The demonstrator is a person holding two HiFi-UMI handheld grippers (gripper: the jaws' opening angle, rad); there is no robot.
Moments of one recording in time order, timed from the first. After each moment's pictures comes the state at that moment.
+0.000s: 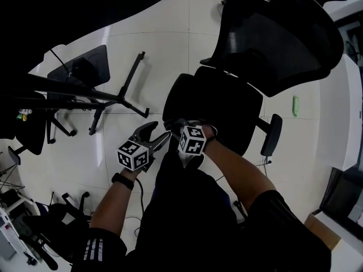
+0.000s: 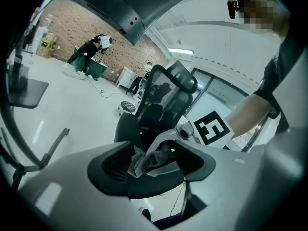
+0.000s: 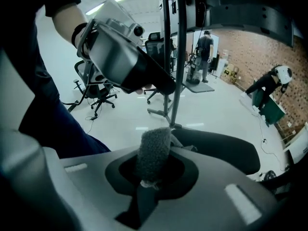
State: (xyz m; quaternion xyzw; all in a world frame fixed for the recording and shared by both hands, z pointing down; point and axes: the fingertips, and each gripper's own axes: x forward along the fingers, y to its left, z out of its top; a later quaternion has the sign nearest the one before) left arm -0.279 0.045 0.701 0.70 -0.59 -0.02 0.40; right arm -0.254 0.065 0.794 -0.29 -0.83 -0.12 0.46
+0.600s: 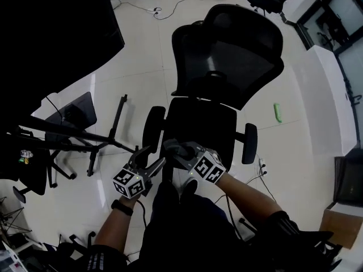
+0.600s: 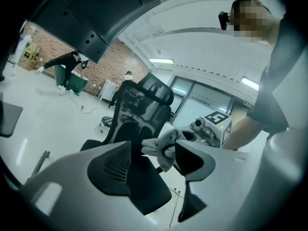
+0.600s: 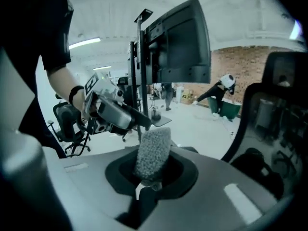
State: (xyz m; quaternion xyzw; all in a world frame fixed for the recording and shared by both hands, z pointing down) left arm -0.217 -0.004 0.589 0.77 -0.55 -0.06 0.30; right arm -0.188 -0.019 0.609 -0.09 -0.96 0.00 0.28
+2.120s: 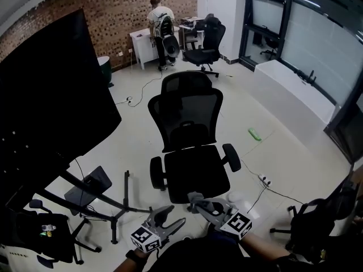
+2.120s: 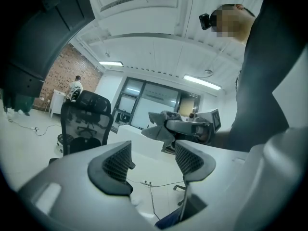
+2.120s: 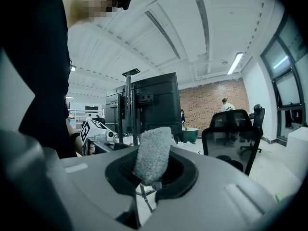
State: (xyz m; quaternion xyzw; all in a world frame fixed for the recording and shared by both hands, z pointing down) left arm -0.087 0.224 0.407 0.92 -0.36 -0.03 0.17; right arm -0.041 0.195 0.371 0.17 -0.98 0.04 0.07
